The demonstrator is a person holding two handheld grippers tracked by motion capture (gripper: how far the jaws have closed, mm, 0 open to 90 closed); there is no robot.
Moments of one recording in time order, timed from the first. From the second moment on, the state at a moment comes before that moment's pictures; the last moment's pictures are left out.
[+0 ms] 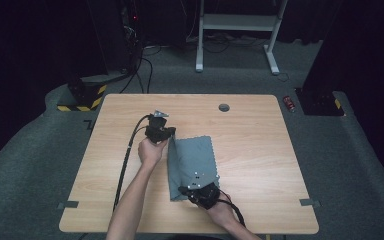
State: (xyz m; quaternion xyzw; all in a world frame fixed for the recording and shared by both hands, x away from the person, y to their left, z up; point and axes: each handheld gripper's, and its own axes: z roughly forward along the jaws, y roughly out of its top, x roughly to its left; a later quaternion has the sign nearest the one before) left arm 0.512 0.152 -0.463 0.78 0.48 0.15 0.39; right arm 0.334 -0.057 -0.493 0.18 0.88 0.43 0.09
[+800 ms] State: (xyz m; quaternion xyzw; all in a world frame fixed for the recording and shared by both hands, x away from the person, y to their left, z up) left arm 0.516 0.136 -0.461 0.78 0.47 0.14 0.39; right arm 0.333 -0.073 -0.492 0.19 0.87 0.44 0.09
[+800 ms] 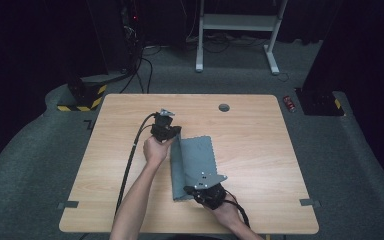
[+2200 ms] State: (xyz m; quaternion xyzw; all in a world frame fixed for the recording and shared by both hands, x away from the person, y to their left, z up) left arm 0.523 0.100 -0.454 0.80 0.44 0.13 0.39; right arm 0.330 -0.105 -0.491 0.21 0.86 0.44 0.10
